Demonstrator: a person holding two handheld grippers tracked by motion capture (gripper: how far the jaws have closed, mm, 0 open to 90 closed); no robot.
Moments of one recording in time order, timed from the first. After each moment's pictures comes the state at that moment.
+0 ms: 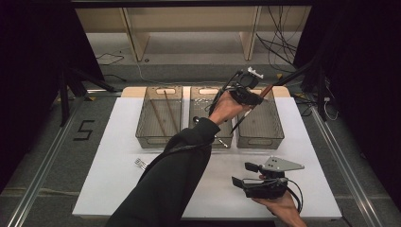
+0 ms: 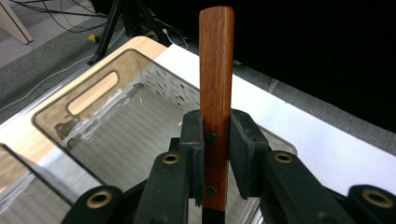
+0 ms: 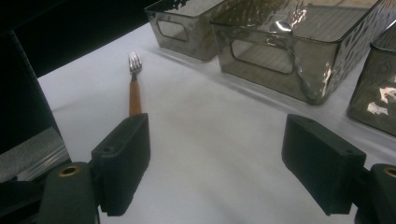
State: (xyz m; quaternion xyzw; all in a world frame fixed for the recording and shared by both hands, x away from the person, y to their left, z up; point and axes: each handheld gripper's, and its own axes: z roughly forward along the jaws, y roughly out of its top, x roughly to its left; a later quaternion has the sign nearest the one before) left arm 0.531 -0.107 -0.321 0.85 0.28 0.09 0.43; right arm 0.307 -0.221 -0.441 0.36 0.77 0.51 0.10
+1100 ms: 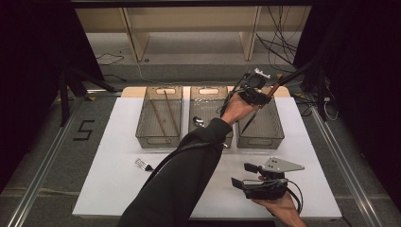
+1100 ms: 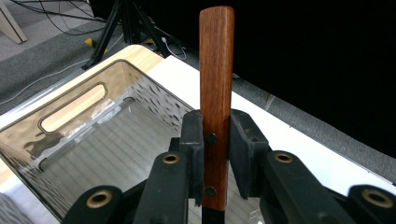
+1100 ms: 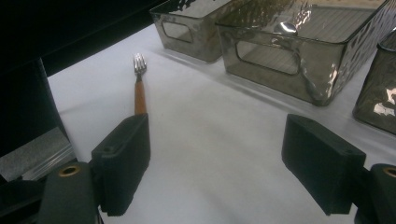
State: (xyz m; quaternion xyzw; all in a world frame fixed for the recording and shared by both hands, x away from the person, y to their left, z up) left arm 0.547 -0.135 -0.344 0.84 0.30 0.08 0.45; right arm 0.305 -0.221 -0.441 0.36 0.77 0.52 0.09
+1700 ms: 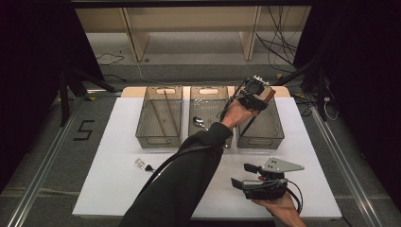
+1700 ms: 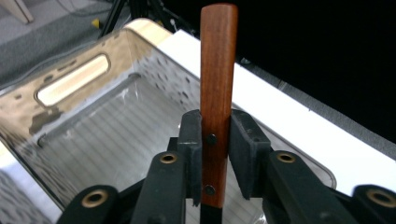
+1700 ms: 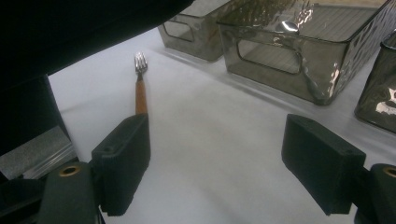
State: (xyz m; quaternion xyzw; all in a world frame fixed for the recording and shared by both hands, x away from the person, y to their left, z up) left arm 0.548 -0.137 -0.365 0.84 0.32 0.08 0.42; right arm 0.305 -0.220 -0.441 0.36 0.77 0.51 0.09
